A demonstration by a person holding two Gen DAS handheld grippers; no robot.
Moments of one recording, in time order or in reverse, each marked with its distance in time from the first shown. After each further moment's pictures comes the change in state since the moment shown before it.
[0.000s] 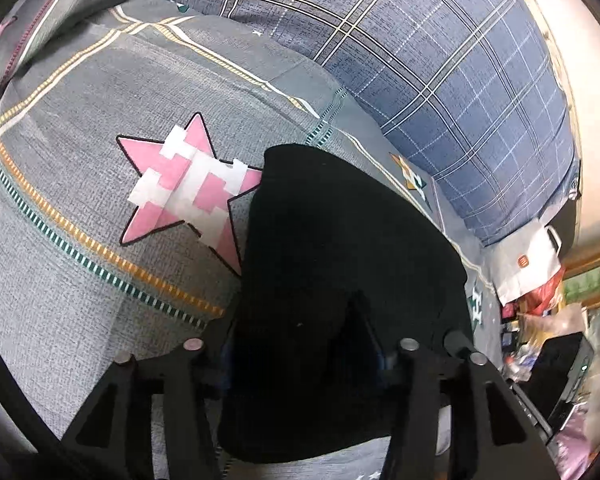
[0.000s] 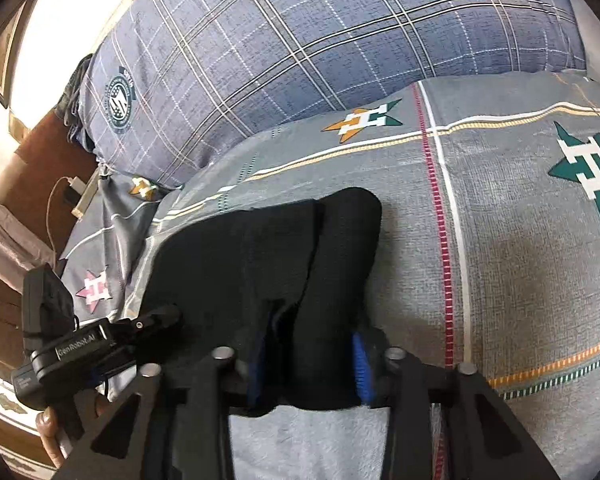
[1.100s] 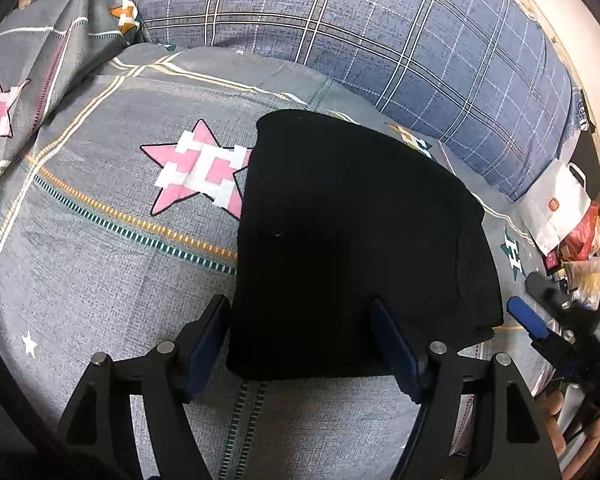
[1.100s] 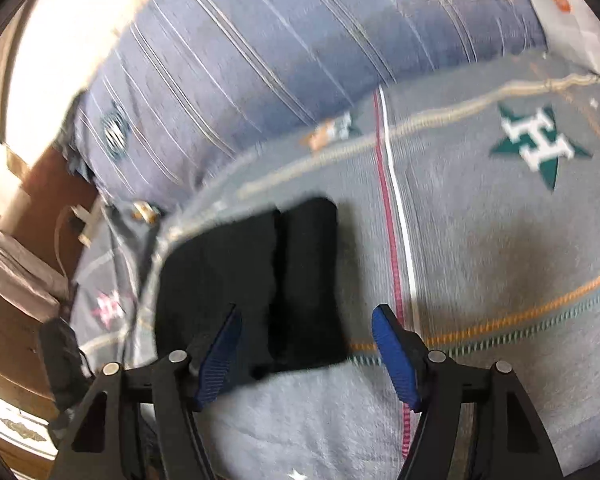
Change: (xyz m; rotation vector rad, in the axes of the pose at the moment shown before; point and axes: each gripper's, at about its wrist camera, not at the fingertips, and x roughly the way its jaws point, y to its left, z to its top) left arm -0.016 -0.023 -0.041 0.209 -0.062 0.190; right arm -0.044 -0.024 0.000 0.088 -0.070 0.056
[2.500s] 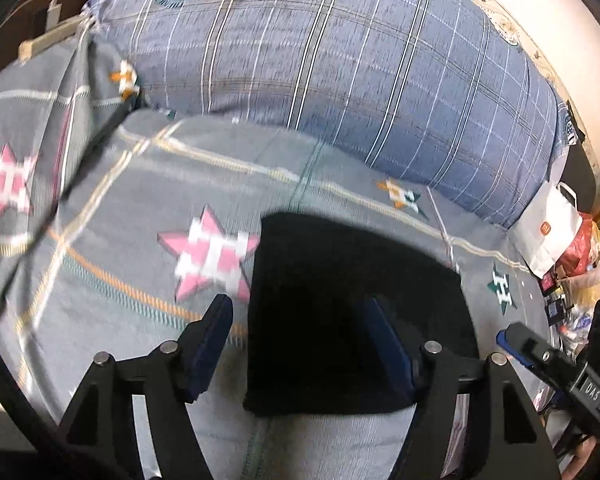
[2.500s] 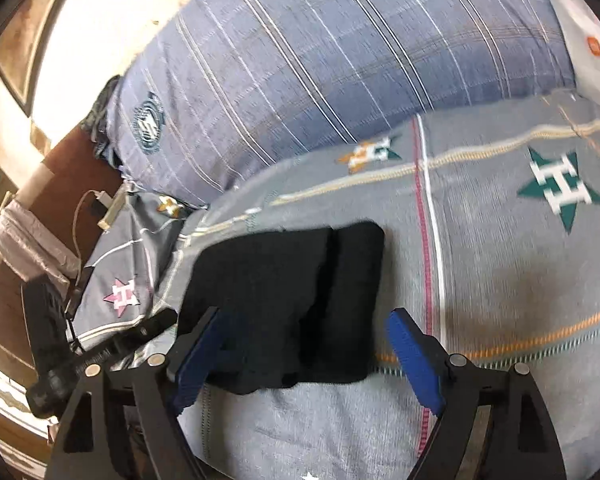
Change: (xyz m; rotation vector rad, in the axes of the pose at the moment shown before) left arm -0.040 -0.020 0.048 0.057 -0.132 0.022; right arm -0.008 0.027 -0.002 -0.114 0.001 0.018
